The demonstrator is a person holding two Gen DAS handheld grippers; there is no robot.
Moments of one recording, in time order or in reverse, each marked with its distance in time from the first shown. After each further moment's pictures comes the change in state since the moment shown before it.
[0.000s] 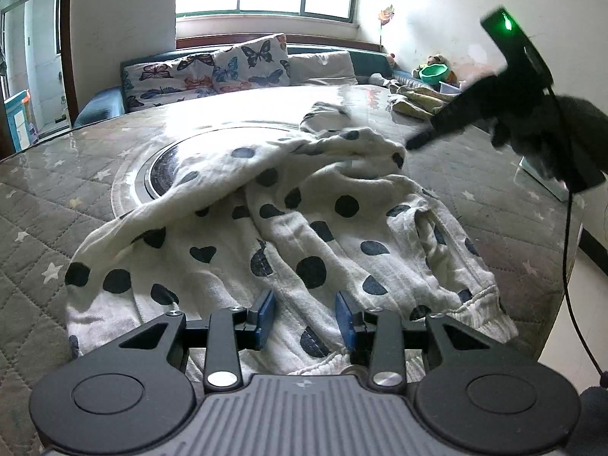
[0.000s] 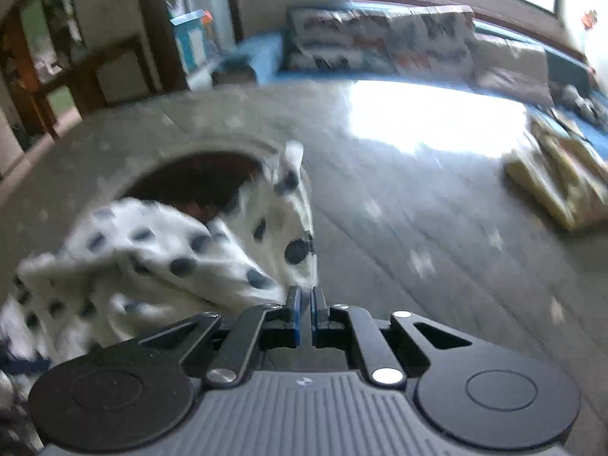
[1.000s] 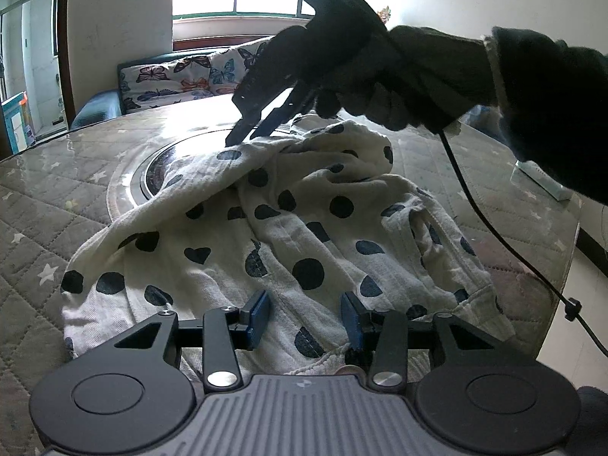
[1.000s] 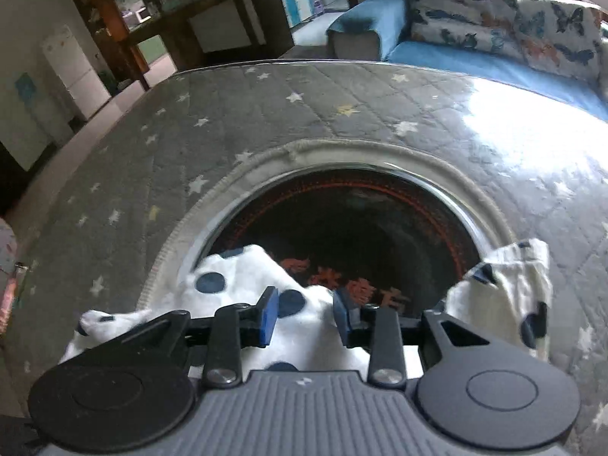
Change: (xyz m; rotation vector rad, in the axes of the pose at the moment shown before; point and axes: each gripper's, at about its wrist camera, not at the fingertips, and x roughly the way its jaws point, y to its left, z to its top) left arm 0.000 -0.004 -0.002 0.005 -0.008 -0.008; right arm 0.095 0.115 0.100 -0.182 0.120 0.340
